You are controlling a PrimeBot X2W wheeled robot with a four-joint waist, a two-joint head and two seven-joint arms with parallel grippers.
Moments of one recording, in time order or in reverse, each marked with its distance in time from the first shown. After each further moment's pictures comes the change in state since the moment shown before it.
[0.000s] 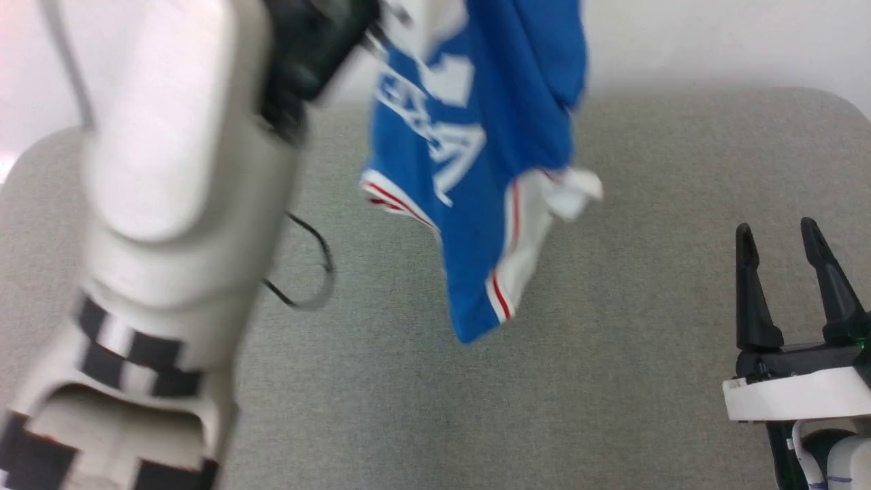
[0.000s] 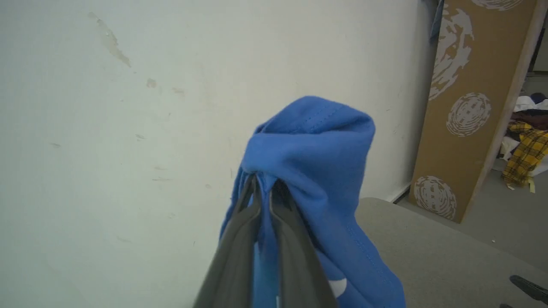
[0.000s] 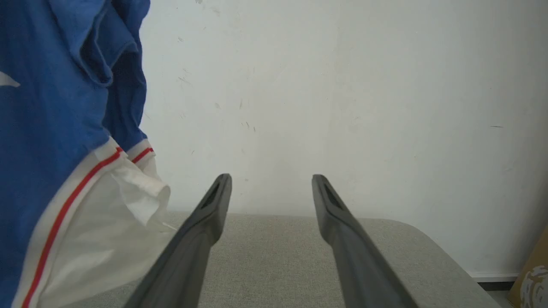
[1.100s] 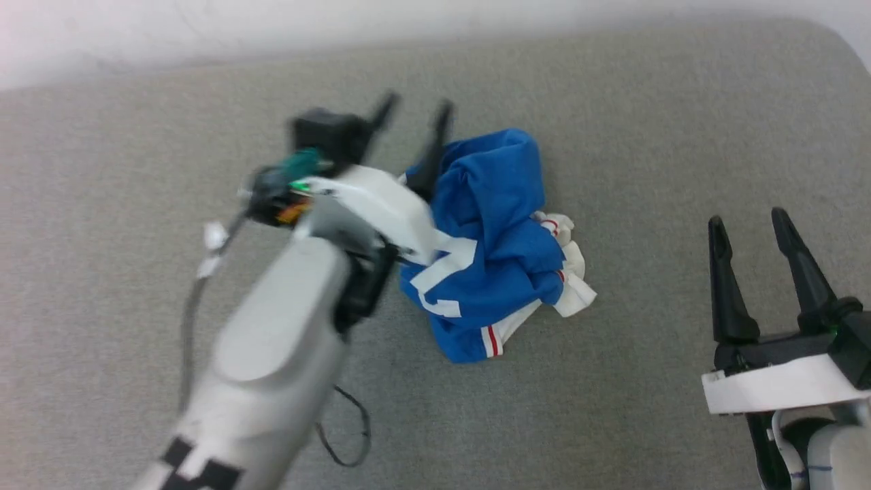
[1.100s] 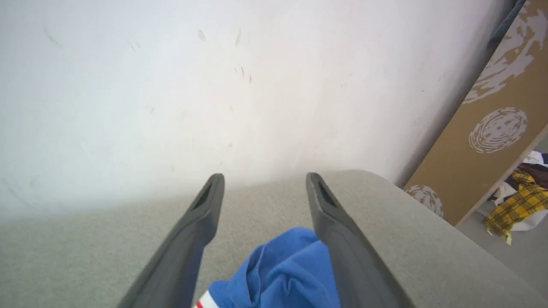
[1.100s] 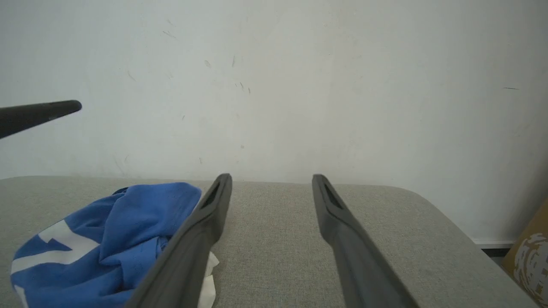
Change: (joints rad) left arm 0.437 -0.056 -0.111 0.290 -0.067 0.122 -0.647; right arm -0.043 0.000 0.045 0.025 0.004 0.000 0.013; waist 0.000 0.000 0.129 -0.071
